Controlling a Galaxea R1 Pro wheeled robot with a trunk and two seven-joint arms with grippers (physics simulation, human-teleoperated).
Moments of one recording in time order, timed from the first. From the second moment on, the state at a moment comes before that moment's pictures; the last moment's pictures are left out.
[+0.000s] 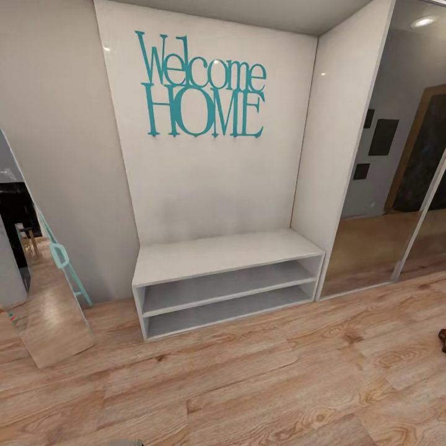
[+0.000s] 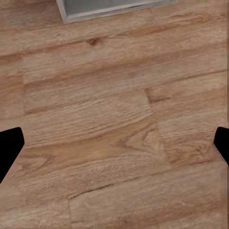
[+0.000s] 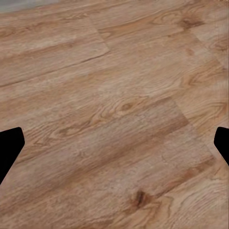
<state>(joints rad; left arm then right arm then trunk) -0.24 0.06 0.01 -0.29 0.04 -0.36 -0.01 -0.09 -0.10 -0.17 -0.53 -0.01 -0.31 -0.01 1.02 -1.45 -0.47</state>
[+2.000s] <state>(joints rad) -0.24 0.06 0.00 -0.28 0.04 -0.36 -0.01 -0.09 -0.10 -0.18 -0.52 -0.01 -0.31 -0.01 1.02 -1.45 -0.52</state>
